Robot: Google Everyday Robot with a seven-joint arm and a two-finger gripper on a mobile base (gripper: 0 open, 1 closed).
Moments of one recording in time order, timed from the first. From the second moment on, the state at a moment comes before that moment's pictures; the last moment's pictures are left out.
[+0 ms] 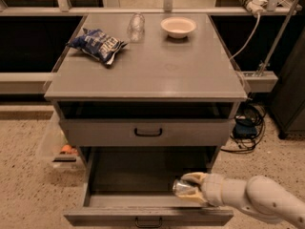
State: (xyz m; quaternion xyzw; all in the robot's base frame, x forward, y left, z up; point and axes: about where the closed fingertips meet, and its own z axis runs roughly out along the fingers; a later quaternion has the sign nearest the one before) arm 0.462 -0.133 0.518 -0.49 0.72 0.19 0.44
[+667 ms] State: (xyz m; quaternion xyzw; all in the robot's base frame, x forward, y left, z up) arm 0.456 -0.161 0.561 -0.49 0.73 0.14 0.45
